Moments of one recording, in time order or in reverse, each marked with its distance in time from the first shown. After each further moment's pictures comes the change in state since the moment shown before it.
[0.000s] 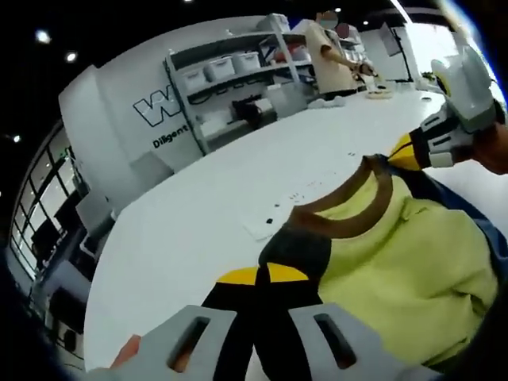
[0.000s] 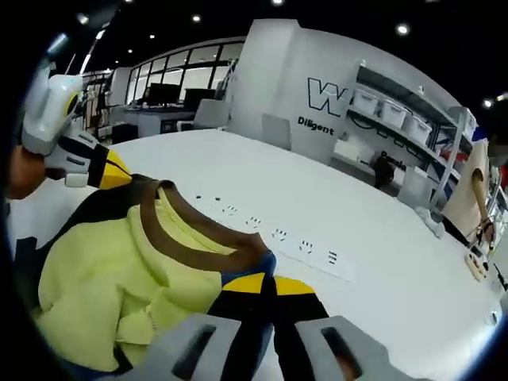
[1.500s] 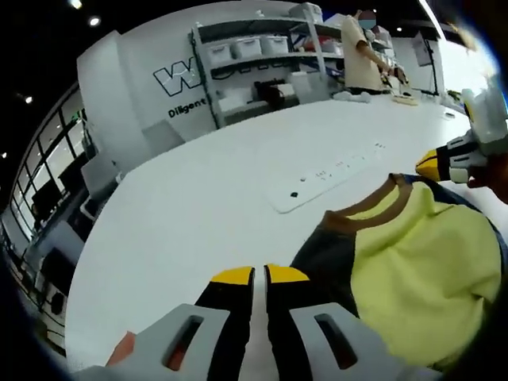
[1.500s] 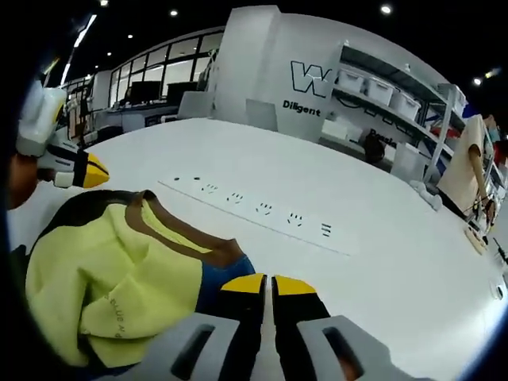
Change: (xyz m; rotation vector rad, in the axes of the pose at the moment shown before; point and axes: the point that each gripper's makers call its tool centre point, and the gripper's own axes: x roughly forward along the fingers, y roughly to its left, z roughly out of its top) left arm 0.008 0.029 -0.035 -0.155 0.100 0.042; right arm 0.010 -0.020 -0.028 0.108 0.063 -0.045
